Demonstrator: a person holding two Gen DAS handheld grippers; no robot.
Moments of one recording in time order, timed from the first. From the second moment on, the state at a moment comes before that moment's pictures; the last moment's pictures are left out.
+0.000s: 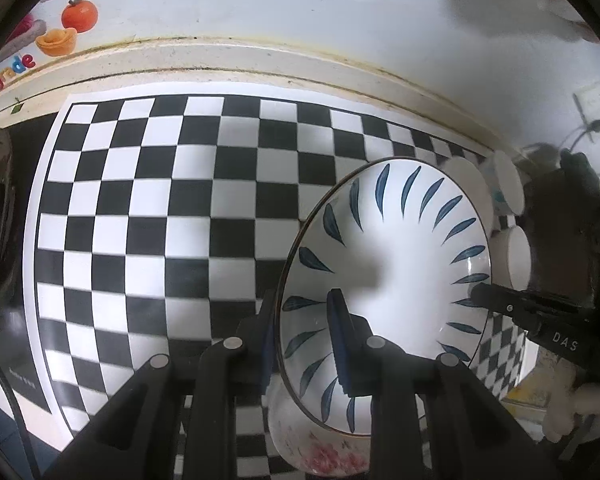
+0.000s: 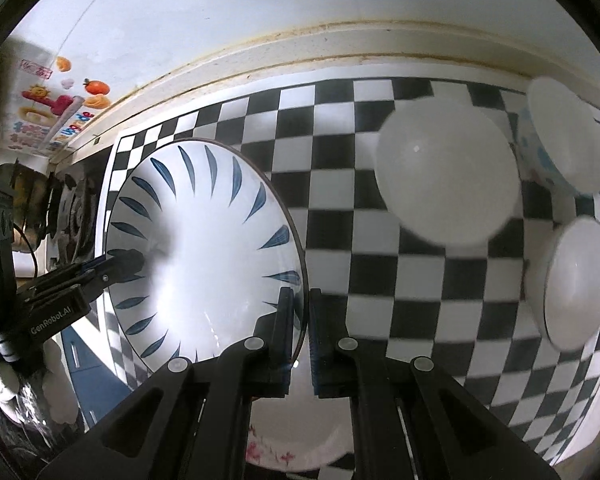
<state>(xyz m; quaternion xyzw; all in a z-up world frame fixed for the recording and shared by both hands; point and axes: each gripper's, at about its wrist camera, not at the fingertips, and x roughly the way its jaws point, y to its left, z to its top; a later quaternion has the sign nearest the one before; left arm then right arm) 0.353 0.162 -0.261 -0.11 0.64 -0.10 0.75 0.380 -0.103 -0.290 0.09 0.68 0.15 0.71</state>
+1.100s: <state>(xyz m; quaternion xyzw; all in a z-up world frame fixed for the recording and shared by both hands) 0.268 0.136 -0.325 -0.09 0.72 -0.09 0.68 0.274 -0.138 -0.340 0.11 0.72 0.14 0.67</state>
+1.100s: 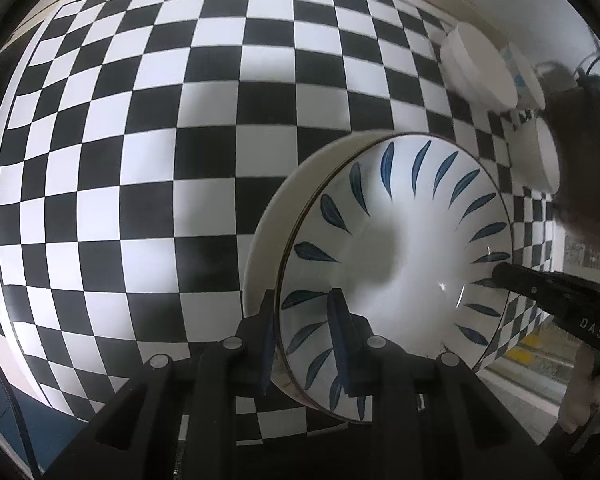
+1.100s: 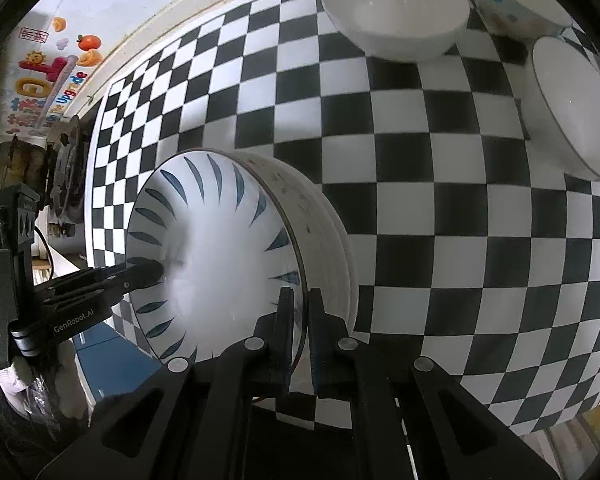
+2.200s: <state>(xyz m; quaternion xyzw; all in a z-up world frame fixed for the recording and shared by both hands) 0.267 0.134 -0.310 -0.06 0.72 -0.05 0.69 0.277 -0.140 -0.341 0.14 0.72 0.12 0.66</state>
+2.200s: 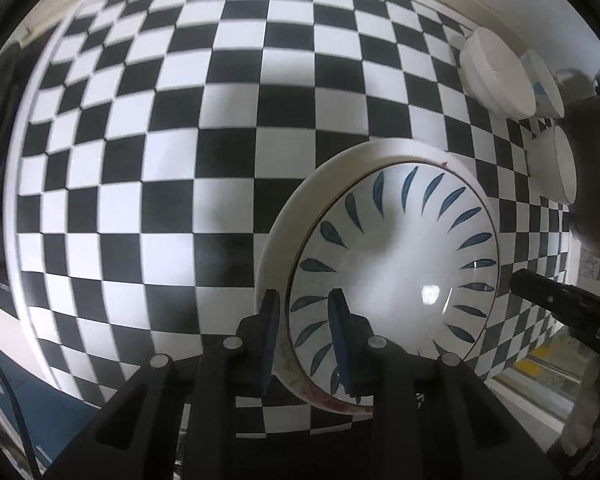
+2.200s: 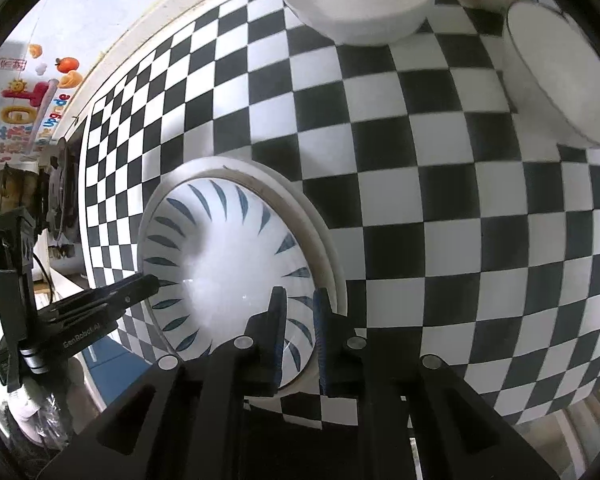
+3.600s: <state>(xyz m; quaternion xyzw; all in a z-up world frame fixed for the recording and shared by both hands) 0.231 0.102 -0.158 -0.09 0.63 -0.08 0.76 0.210 -0.140 -0.170 0.10 0.64 0.12 0.76</state>
